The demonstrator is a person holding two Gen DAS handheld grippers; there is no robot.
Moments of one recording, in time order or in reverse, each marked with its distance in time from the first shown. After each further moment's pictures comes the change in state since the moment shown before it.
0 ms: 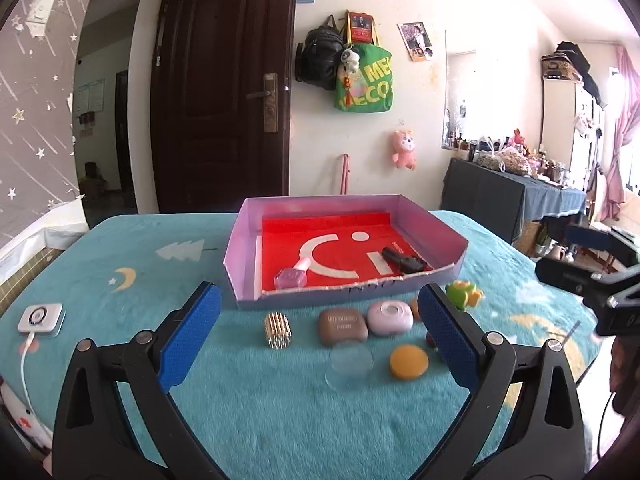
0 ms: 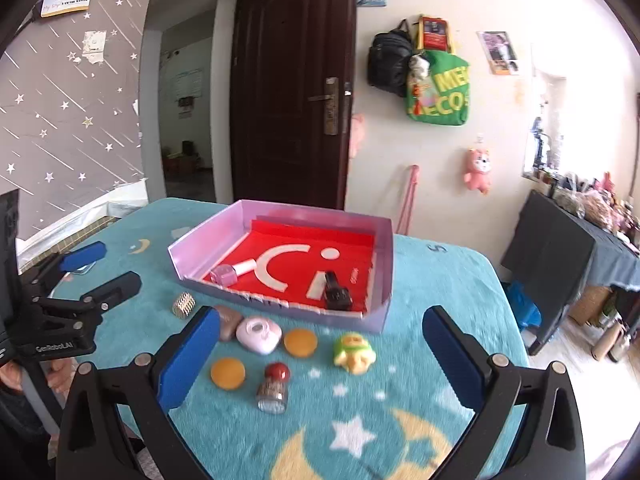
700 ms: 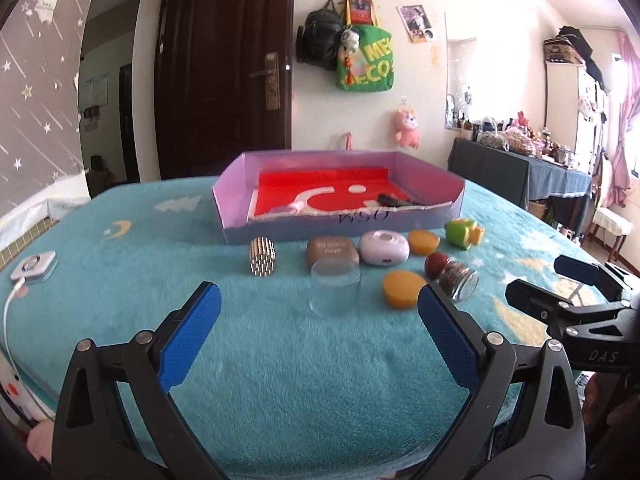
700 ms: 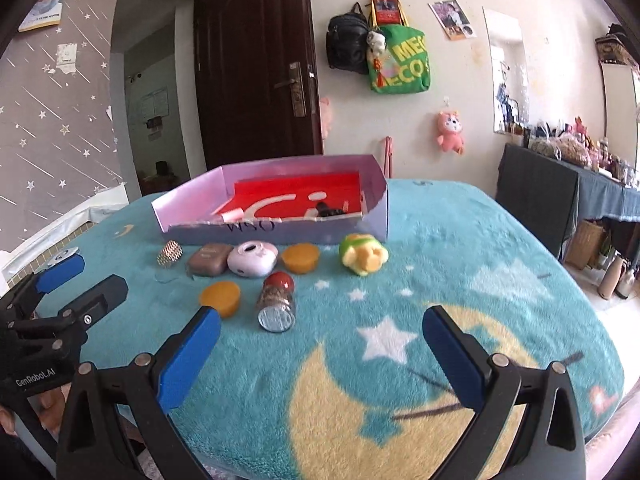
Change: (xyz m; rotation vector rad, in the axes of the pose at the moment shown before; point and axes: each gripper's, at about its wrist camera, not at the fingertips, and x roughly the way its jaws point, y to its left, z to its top) left arm 0.001 -0.018 -0.068 0.011 0.047 0.026; right arm 0.020 0.012 -0.104 0.159 0.003 -0.051
